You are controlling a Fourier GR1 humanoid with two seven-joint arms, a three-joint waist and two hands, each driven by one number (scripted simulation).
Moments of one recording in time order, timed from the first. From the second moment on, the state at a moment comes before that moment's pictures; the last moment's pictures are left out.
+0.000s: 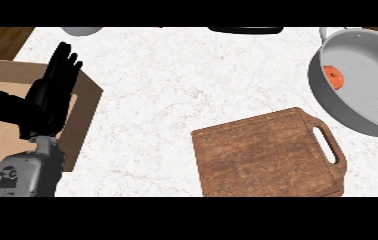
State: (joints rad) left arm -0.26 0.18 0.09 -1.64 0.07 0.12 0.24; right arm -0.84 -0.88 -0.57 -0.14 0.30 0.47 -0.68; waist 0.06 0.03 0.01
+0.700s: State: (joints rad) left arm -0.26 0.19 0.10 -1.64 0.08 0.11 0.24; right arm -0.75 -0.98 -0.58 -0.18 0.27 0.55 -0.65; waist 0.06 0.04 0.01
